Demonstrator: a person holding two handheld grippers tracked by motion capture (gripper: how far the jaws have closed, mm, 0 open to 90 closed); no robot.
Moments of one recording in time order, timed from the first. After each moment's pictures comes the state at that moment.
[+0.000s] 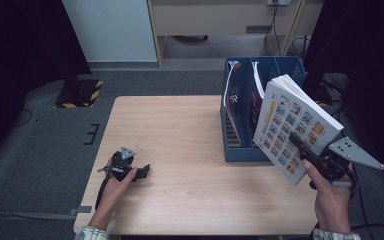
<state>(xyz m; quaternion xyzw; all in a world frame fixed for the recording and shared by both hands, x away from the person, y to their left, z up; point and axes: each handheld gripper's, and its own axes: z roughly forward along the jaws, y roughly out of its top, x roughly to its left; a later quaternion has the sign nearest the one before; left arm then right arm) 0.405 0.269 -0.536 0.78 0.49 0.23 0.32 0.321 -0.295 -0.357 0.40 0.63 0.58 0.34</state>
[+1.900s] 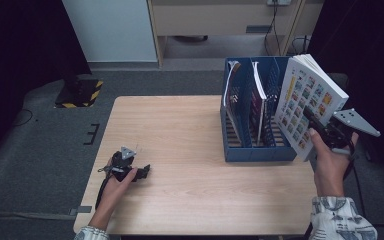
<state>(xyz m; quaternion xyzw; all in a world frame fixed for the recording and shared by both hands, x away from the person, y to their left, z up) 0.405 0.268 -0.536 0.78 0.49 0.22 0.32 0.396 -0.324 -0.350 0.47 0.59 0.51 0.41</state>
